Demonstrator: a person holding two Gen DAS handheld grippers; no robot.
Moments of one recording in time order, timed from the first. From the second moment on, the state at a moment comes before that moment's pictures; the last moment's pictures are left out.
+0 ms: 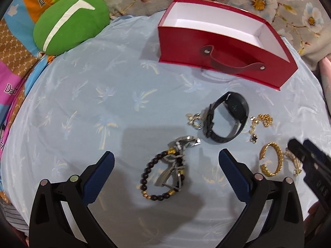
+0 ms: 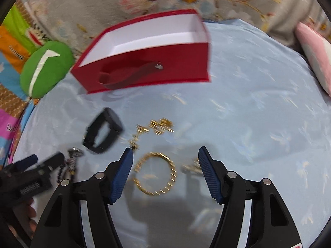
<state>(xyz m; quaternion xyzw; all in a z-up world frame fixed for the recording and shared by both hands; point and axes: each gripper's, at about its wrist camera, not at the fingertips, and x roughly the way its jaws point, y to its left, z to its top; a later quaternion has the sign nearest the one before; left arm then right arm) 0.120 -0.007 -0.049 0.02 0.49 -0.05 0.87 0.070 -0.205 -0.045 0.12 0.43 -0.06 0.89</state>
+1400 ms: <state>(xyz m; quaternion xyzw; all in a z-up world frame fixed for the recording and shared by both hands) 0.153 -0.026 -0.085 0.01 0.52 -0.06 0.85 0.087 -0.201 -0.040 0.10 0.45 -0.08 0.89</state>
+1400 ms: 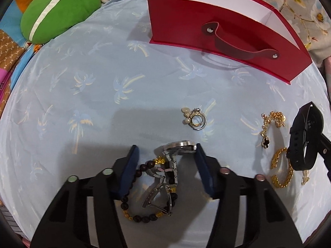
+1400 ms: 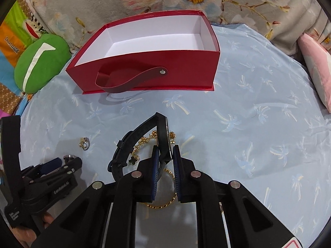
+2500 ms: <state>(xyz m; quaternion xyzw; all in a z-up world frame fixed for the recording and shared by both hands) 0.118 0.050 0.031 -0.07 0.43 -0.11 0.90 0.055 -0.187 0.000 0.09 0.40 -0.06 0.91</state>
